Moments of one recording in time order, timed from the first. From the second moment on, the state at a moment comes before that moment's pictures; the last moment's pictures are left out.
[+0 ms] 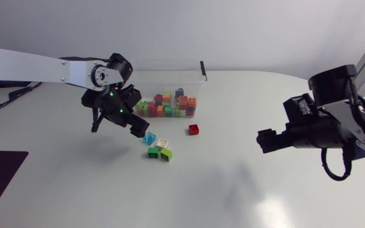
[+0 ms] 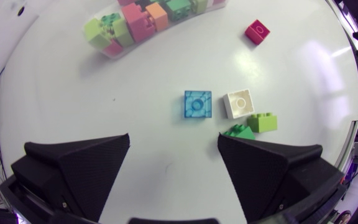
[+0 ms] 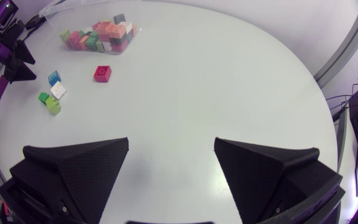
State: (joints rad) left arm -0.33 1.94 1.37 -0.70 0.05 0.25; right arm 0.18 1.22 0.72 -0.42 0.01 -0.06
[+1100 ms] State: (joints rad) left arm -0.35 2.21 1.61 -0.81 0.07 0.32; right arm 0.35 1.65 0.96 -0.43 0.01 -0.06
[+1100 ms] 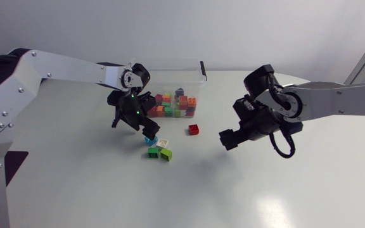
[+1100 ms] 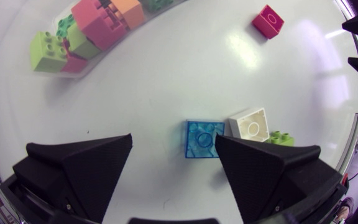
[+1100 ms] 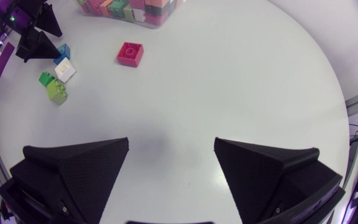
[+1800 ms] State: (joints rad) left arm -0.38 2.14 1.61 -0.82 0.10 0.32; right arm 0.38 1.70 0.97 -0.40 0.03 -0.06
